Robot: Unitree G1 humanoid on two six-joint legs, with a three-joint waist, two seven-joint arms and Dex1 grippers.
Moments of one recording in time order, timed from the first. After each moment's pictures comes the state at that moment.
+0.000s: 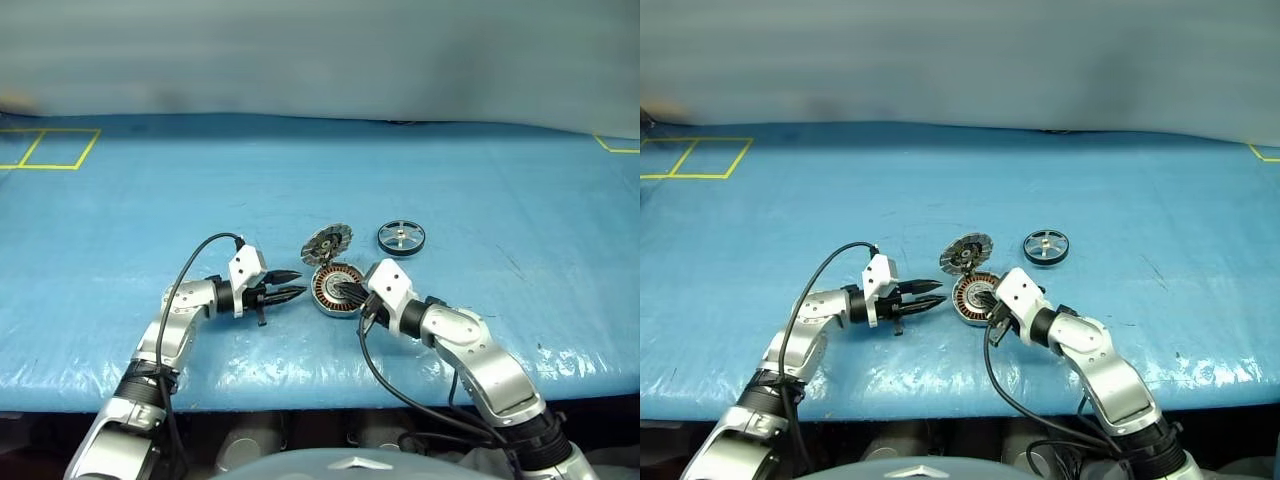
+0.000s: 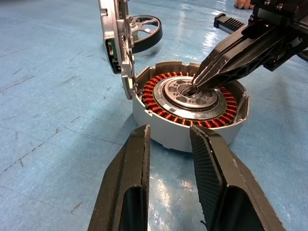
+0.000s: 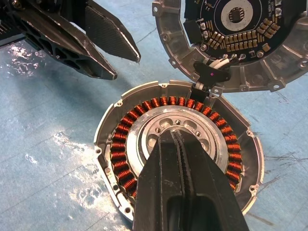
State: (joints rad) left arm -0.25 0.40 -0.17 0.20 -0.24 0.04 -1.07; right arm -0.03 -0.47 0.27 -0.38 0.12 0.47 0.59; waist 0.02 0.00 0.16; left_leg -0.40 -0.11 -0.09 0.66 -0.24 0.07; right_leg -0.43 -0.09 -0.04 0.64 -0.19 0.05
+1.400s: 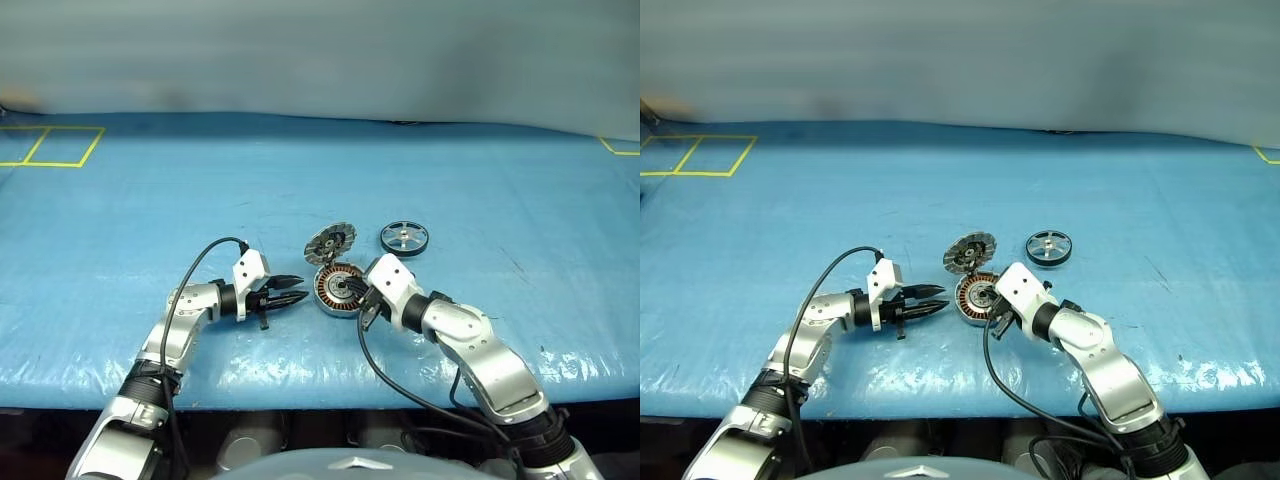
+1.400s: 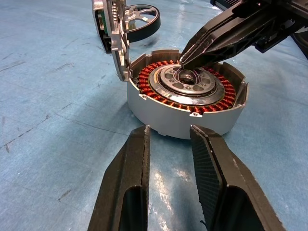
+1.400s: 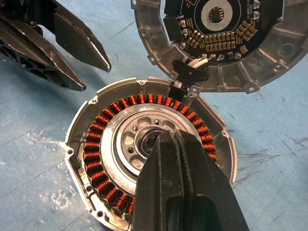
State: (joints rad) left arm -0.25 0.39 -0.19 0.24 -0.23 0.02 -1.07; right arm -0.06 -0.47 0.26 -0.42 0.08 0.55 0.54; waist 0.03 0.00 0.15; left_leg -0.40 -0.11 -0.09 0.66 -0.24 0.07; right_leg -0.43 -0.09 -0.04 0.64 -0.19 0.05
